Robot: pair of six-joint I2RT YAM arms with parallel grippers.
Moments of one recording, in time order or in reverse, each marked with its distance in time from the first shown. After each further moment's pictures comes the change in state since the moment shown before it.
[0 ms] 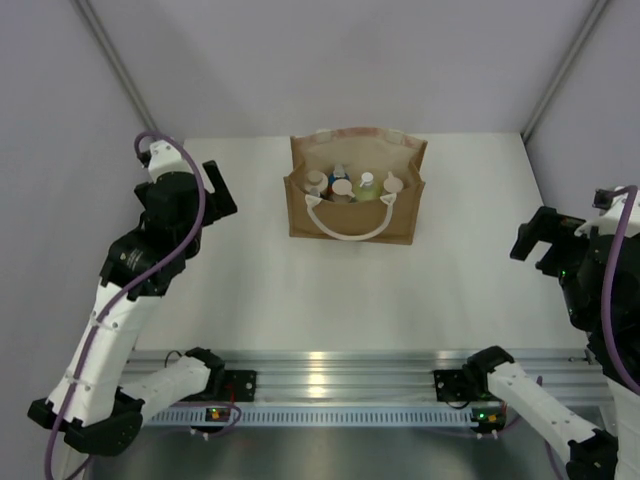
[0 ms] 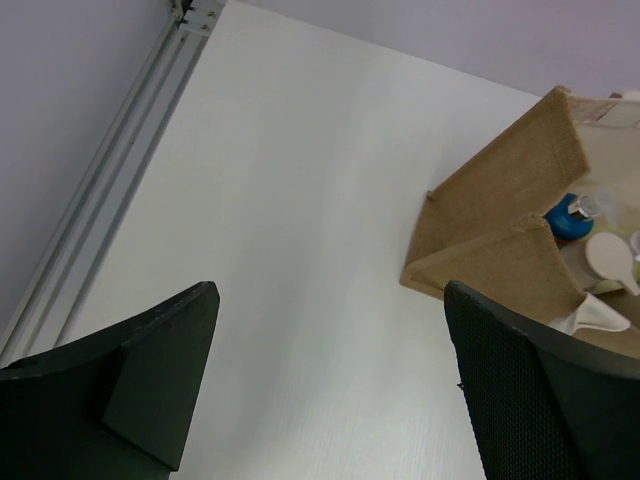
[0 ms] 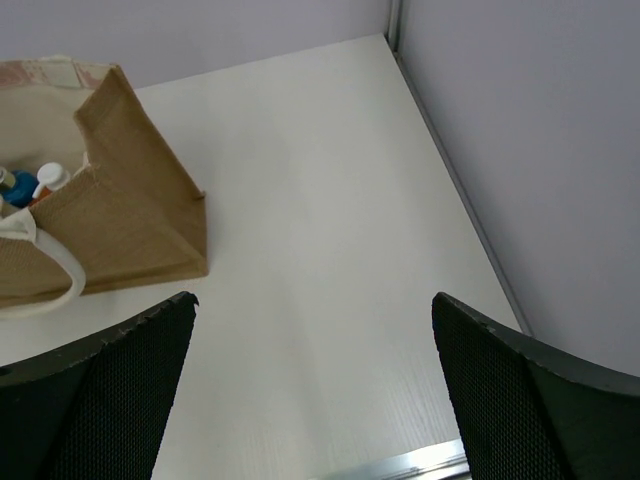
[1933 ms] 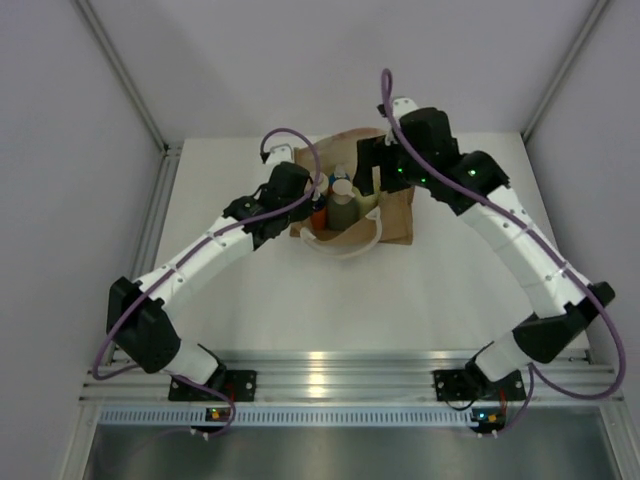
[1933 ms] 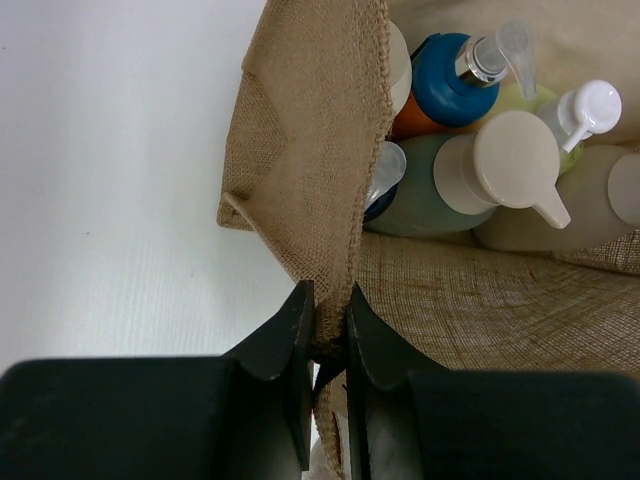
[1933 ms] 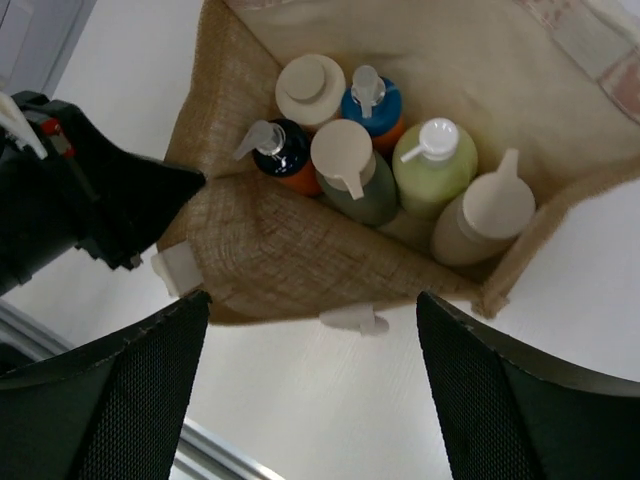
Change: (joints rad) left arm -0.184 0.502 -0.101 0.345 0.206 -0.205; right arm 0.249 0.795 0.306 0.240 -0.544 0.032
